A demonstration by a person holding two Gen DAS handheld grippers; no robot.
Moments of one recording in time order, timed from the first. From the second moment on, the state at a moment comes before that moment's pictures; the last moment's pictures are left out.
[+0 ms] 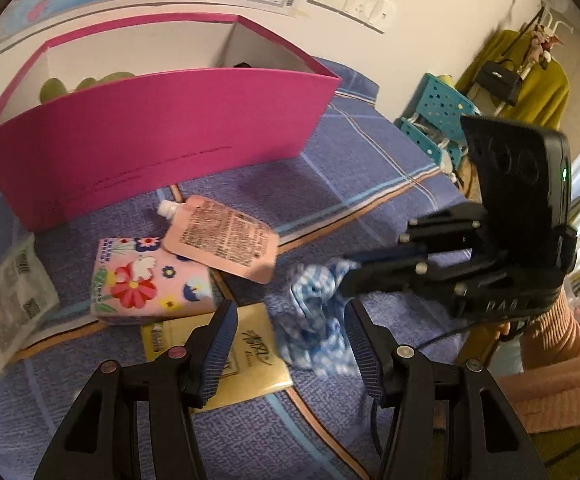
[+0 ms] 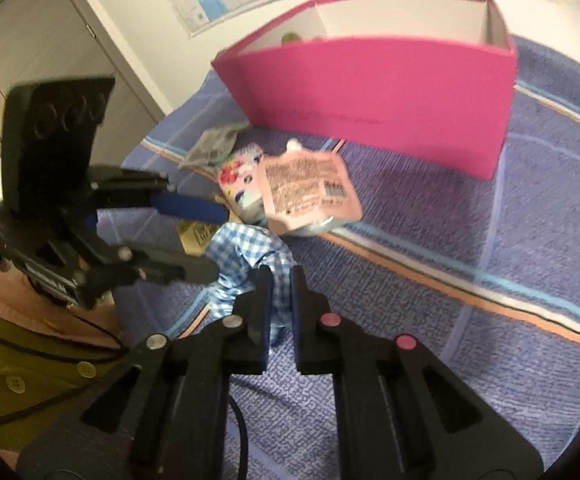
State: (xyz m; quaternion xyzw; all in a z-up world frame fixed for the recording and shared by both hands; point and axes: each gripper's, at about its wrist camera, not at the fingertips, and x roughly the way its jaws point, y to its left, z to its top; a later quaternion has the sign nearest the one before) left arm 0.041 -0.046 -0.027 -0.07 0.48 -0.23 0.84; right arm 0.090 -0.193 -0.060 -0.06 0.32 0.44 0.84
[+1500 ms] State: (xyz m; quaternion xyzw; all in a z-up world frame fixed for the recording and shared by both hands) left arm 0.076 -0.059 0.024 -0.04 0.41 -0.27 0.87; right arm 0.084 -0.209 0.028 -0.08 0.22 0.44 0.87
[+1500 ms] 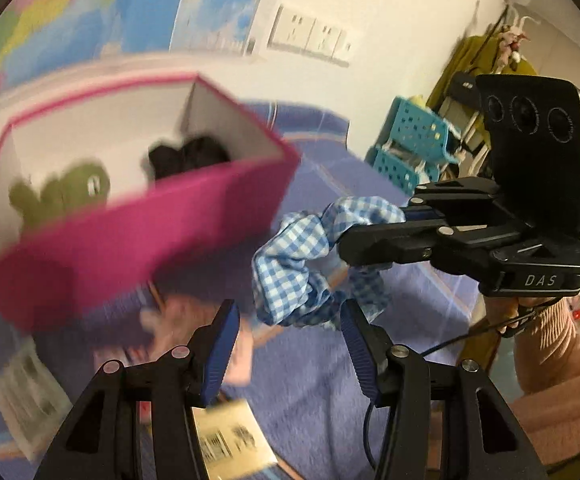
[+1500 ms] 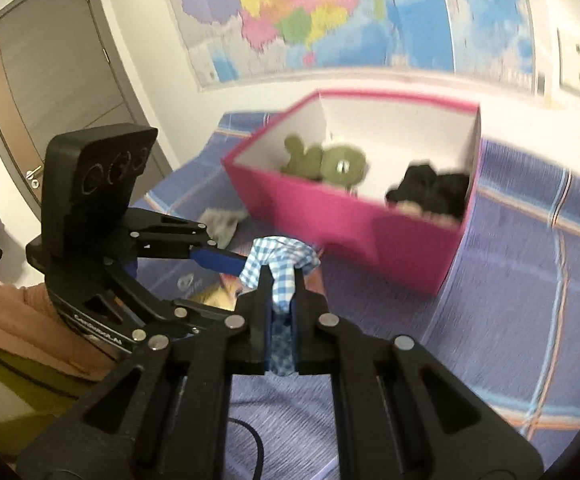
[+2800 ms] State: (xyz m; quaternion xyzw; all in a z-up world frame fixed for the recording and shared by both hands) left arm 0.267 -0.044 0.046 -0.01 0.45 -0.14 0.88; right arm 0.311 -0.178 0.092 -0.05 0.27 0.28 0.92
